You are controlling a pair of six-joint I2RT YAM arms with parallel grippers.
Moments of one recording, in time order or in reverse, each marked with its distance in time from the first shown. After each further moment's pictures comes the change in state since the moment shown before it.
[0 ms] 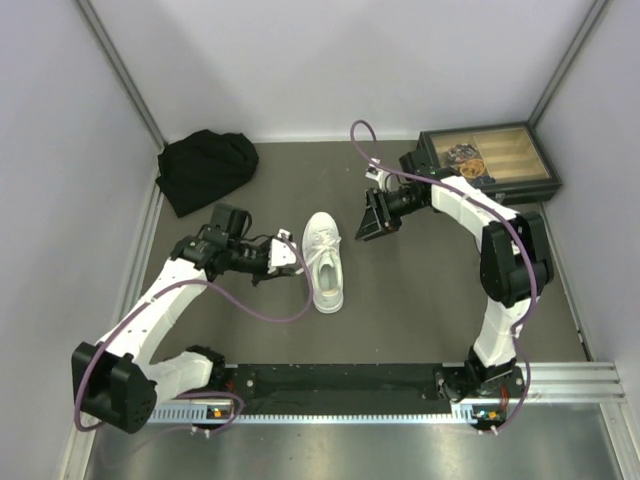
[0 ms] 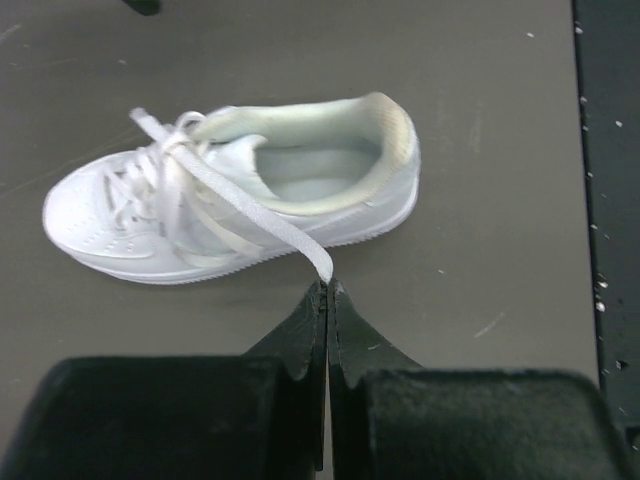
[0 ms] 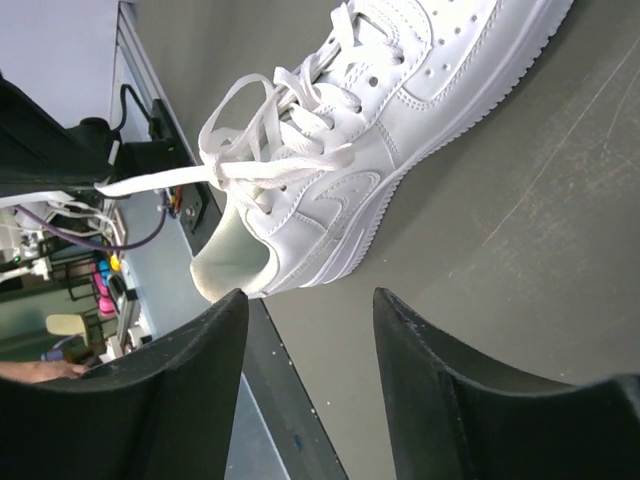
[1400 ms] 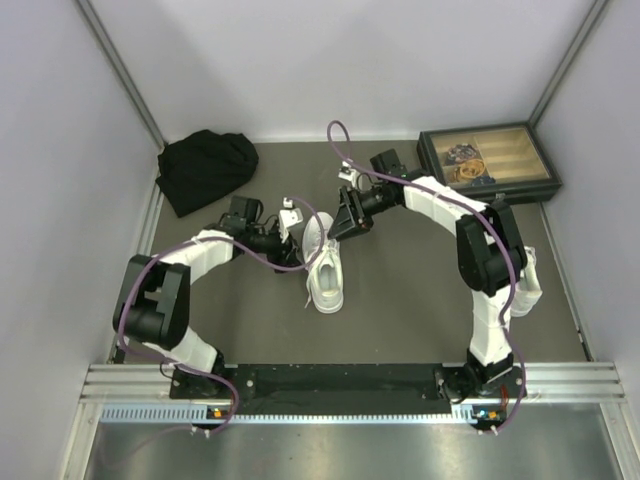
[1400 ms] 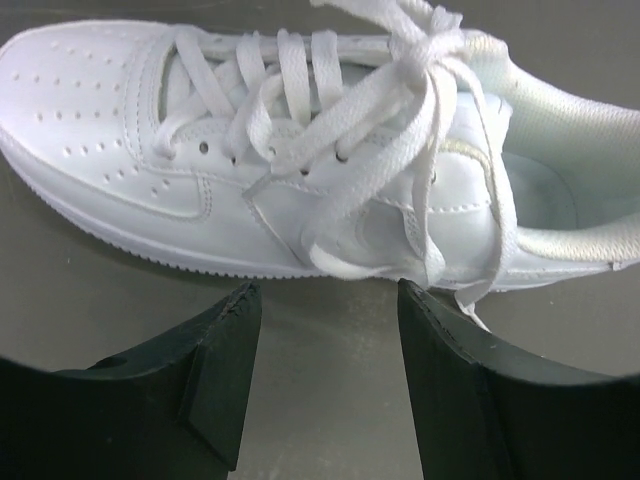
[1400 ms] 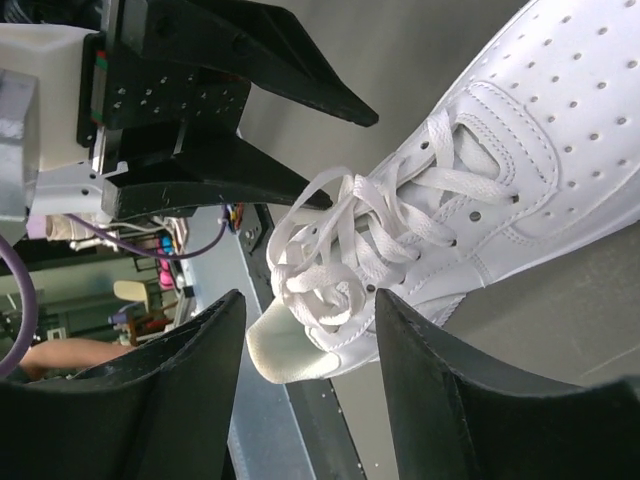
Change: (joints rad) left arm 0.104 0.430 -0.054 0.467 0.037 -0.366; right arm 0.106 0.149 0.111 0.168 -0.111 0.220
